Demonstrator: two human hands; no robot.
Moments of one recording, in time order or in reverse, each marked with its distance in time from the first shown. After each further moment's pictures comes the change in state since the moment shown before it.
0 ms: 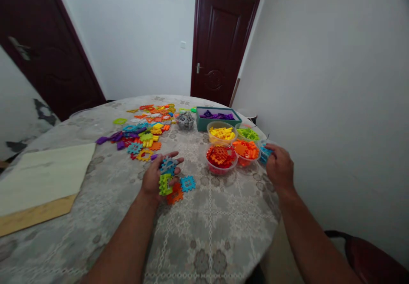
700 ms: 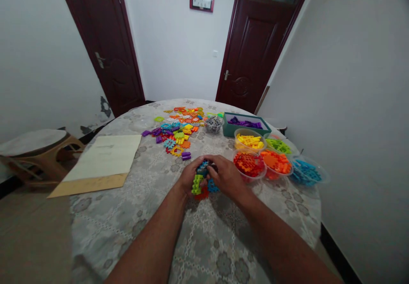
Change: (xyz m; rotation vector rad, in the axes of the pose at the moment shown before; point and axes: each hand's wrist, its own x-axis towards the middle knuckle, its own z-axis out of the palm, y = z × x) left_hand 0.001 -0.019 -0.005 0.037 -0.104 -0.101; right_hand -0.053 -0.221 0.085 0.553 -0.723 -0.397
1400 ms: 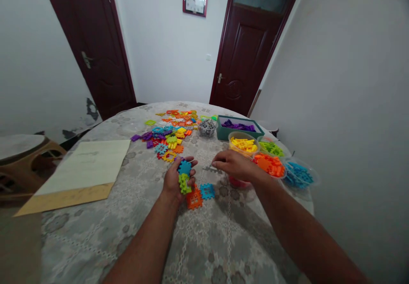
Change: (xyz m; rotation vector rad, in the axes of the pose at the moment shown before) left_hand -0.004 0.023 -0.001 -0.209 0.246 0.160; right_hand 0.041 0.020 -0.075 -0.045 -0.365 0.113
